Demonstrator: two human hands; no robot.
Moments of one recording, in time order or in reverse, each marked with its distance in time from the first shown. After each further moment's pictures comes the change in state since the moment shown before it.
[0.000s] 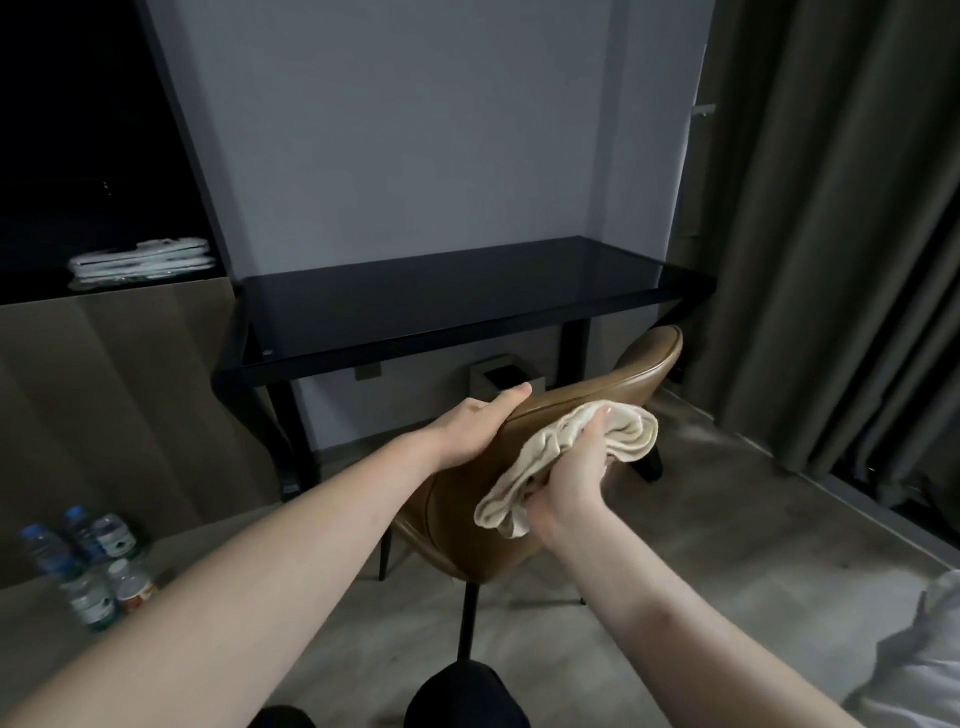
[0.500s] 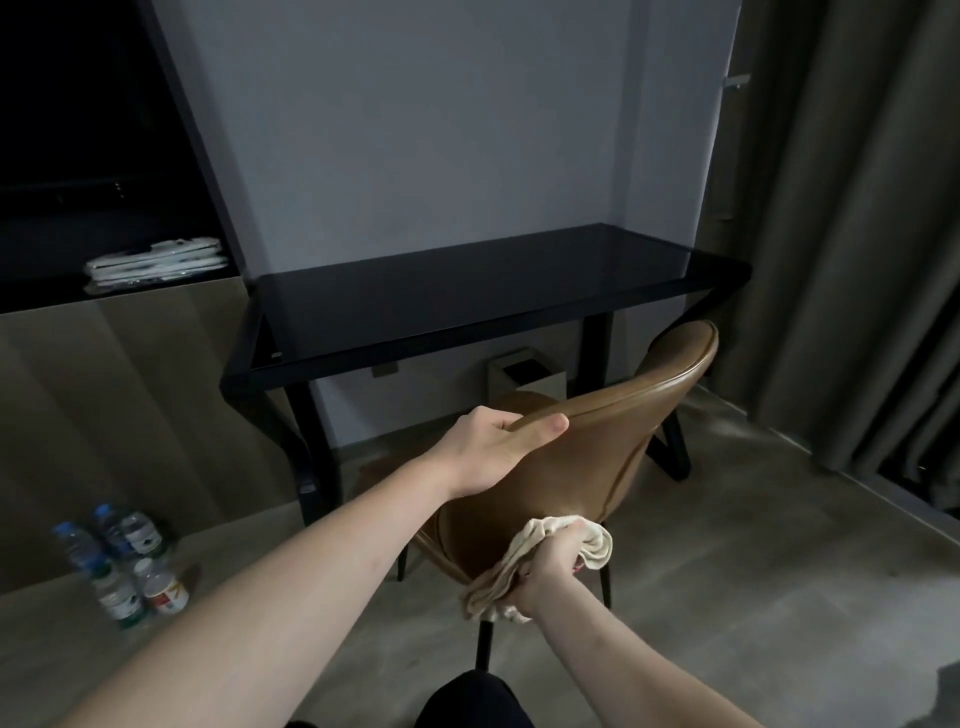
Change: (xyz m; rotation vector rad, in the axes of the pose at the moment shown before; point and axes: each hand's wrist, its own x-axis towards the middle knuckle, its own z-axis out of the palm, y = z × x) left_hand 0.013 -0.014 0.008 0.047 0.104 0.272; right_hand 0.099 0.076 -0.053 -0.057 0.239 0.243
